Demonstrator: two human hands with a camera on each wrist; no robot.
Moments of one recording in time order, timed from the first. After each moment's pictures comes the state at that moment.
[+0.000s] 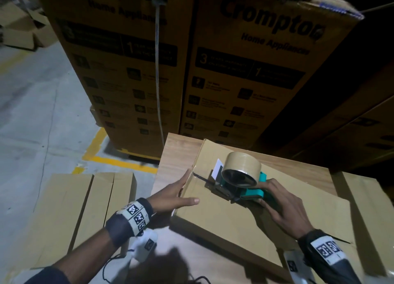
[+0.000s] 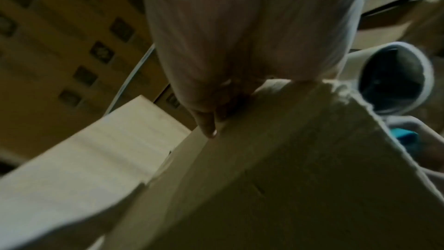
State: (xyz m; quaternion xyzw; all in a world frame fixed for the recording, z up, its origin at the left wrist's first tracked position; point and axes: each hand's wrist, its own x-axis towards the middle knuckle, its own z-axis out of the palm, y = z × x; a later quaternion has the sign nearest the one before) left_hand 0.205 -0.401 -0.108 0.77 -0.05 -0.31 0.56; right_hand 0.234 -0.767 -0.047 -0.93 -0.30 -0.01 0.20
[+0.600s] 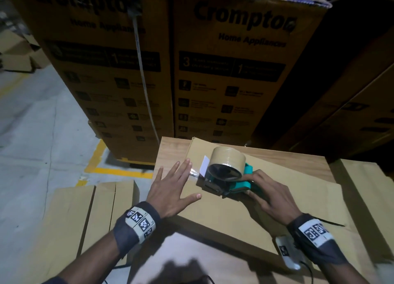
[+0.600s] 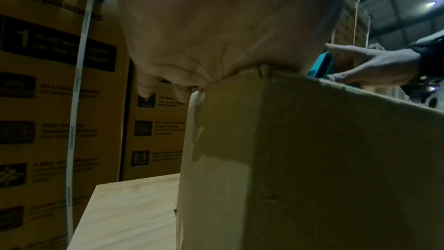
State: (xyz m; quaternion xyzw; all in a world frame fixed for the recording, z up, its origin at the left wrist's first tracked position) left_hand 0.206 -0.437 -0.085 0.98 -0.12 -0.12 0.11; right_hand 0.236 -0.773 -0.051 -0.93 -0.30 0.00 0.22
